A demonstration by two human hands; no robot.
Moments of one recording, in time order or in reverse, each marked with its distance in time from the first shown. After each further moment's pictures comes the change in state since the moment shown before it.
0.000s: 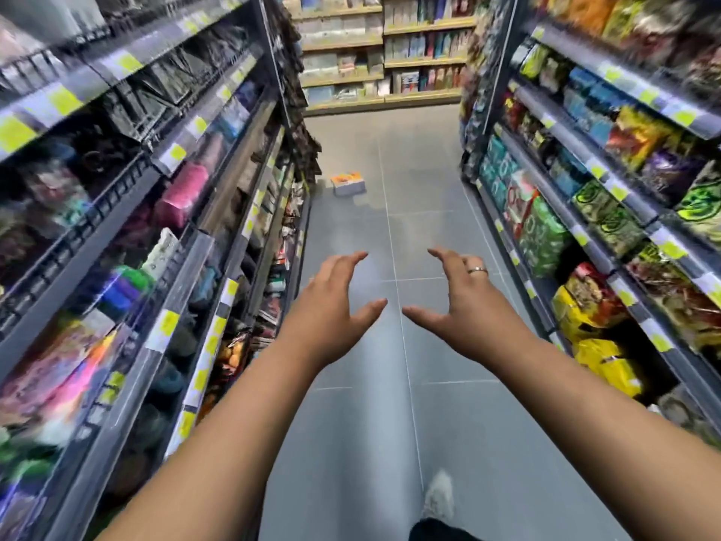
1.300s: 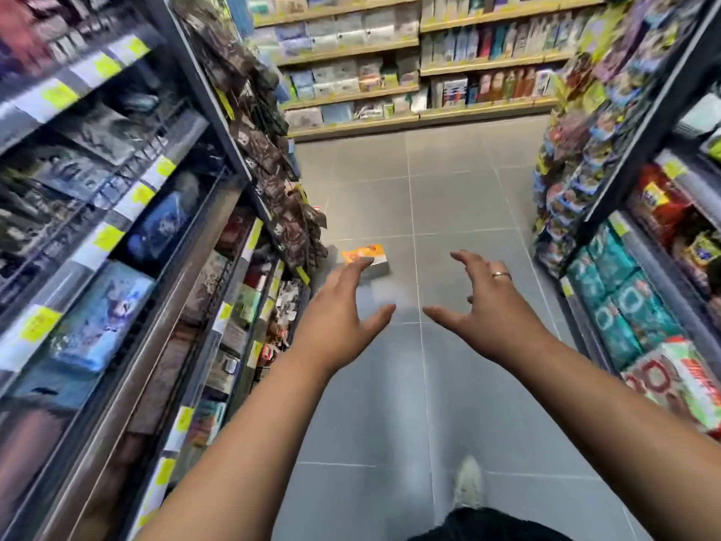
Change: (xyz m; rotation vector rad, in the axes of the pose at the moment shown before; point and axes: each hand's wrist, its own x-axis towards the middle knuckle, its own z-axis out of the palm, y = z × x) left_hand 0.943 -0.234 0.069 0.026 0.020 -0.091; right_hand 0.985 0.113 -0.026 0.151 -0.057 0.041
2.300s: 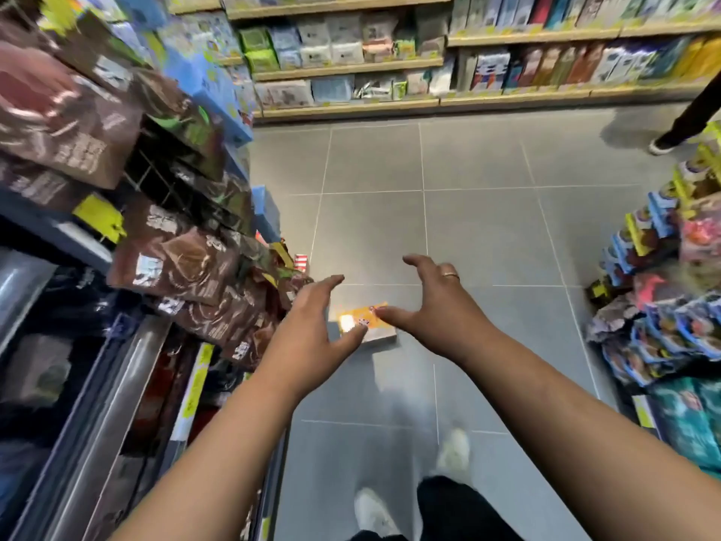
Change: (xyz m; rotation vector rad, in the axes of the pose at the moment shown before) left_hand 0.562 -0.242 0.011 -0.074 -0.117 -0.193; right_hand 0.637 -0.076 0.082 0.034 -0.238 0.060
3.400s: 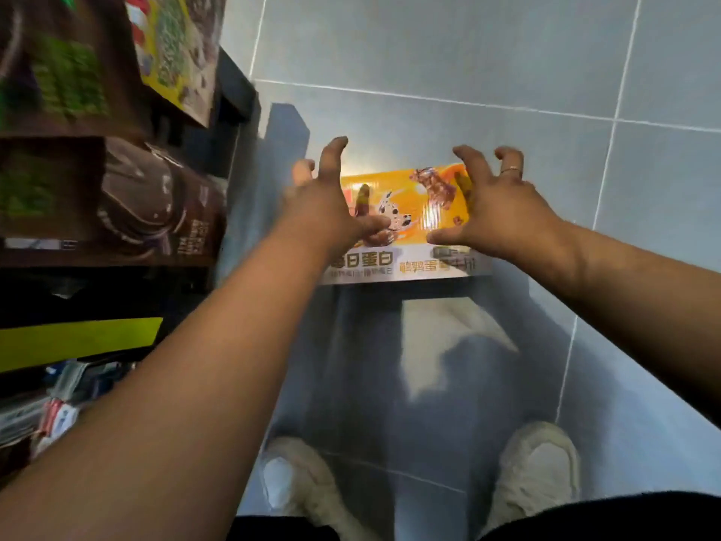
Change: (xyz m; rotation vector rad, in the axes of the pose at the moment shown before) left_hand 0.364 -0.524 0.517 0.172 -0.234 -0.563; right_hand 0.540 0.484 0.476 -0.443 -0.308 0.104
